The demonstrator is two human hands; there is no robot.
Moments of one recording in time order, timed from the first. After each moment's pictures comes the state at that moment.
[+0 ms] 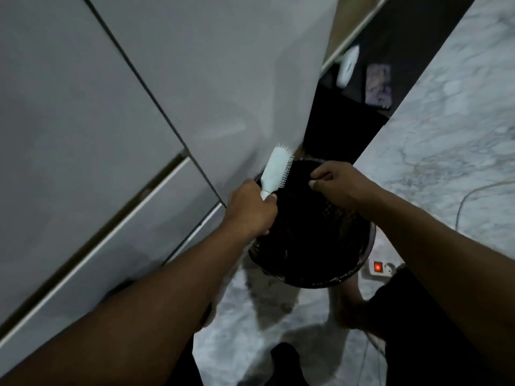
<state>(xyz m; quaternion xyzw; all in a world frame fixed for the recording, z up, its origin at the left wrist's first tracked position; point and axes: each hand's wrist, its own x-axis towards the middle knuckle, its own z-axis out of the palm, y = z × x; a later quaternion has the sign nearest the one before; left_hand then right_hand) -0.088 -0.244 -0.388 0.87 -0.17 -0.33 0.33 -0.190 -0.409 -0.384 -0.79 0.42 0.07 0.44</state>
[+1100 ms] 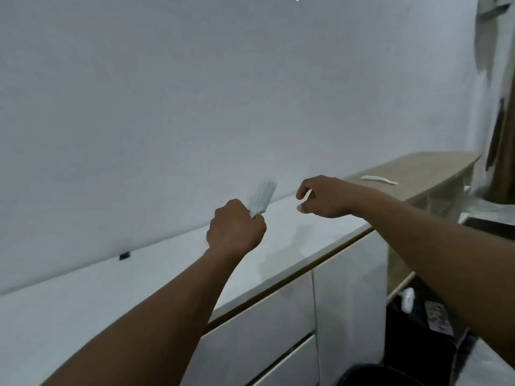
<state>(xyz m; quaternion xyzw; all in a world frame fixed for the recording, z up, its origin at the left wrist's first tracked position) -0.060 -0.046 0.059 0.91 -0.17 0.16 0.35 -0.135 -0.234 0.105 -0.96 0.12 -0.11 0.21</state>
